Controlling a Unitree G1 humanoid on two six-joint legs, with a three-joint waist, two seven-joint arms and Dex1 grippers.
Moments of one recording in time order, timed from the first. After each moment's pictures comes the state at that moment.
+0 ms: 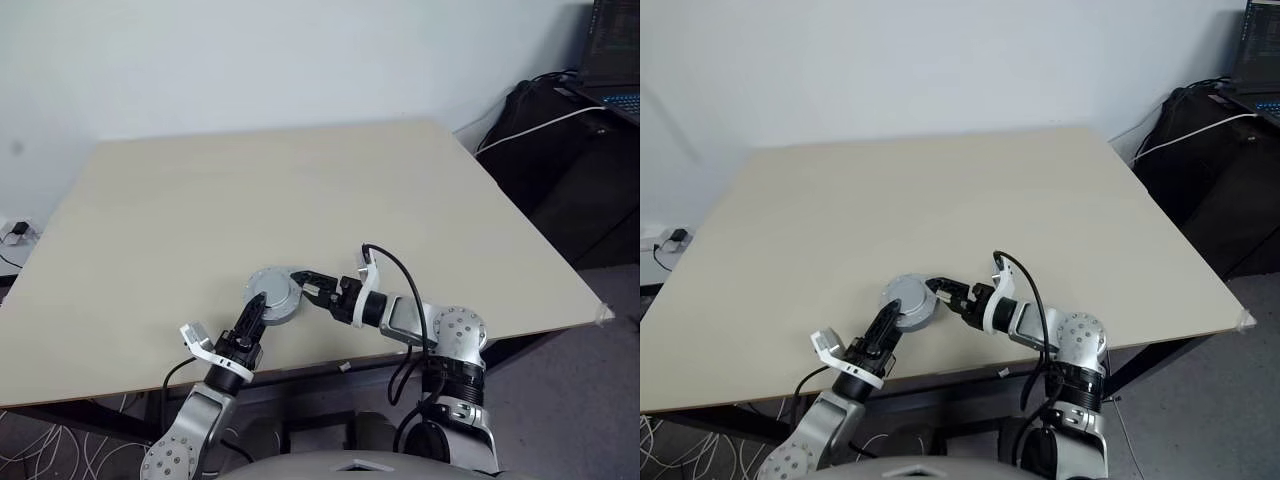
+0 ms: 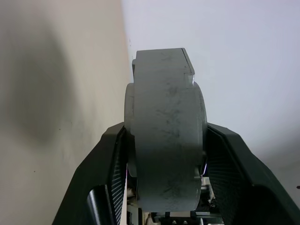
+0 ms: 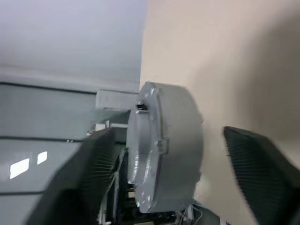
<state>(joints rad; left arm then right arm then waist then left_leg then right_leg) 0.39 -0.07 0.13 -0.20 -1.41 0.59 -0.28 -0.31 0.15 -0.41 0.03 1.02 1.43 0.06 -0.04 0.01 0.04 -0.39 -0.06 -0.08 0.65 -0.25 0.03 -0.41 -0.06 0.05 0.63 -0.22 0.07</state>
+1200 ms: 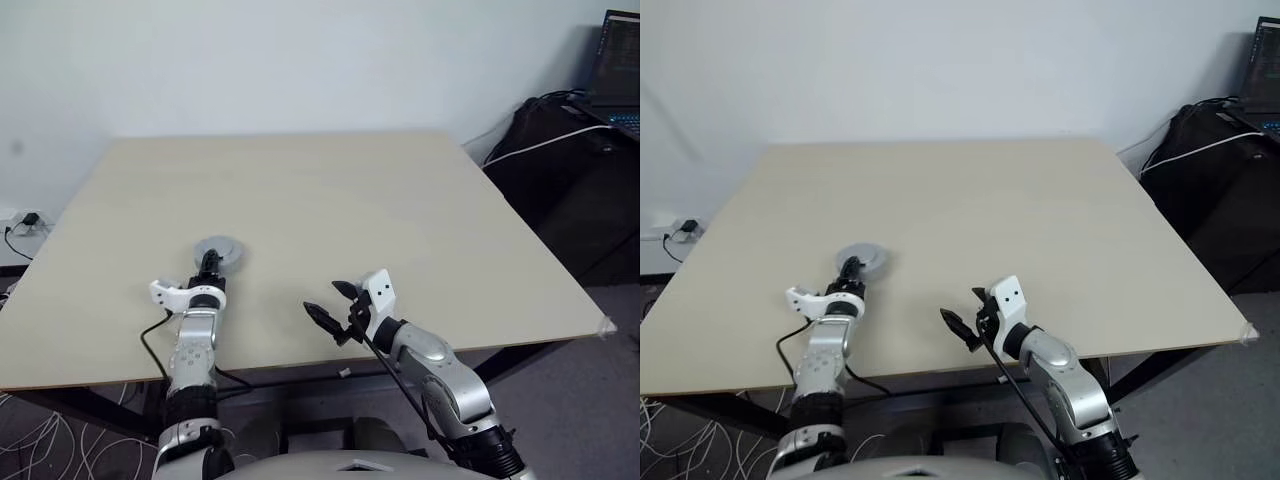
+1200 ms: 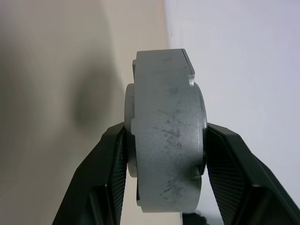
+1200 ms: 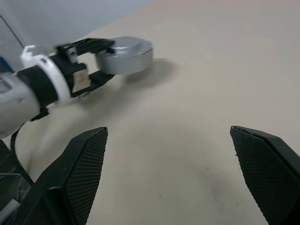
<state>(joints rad) -0.25 -0.10 0.41 0.37 -1.19 0.15 -0.04 0.04 -0.21 0.26 -0.20 0.32 0.39 0.48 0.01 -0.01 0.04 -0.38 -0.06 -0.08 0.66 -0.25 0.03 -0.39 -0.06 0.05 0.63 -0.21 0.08</state>
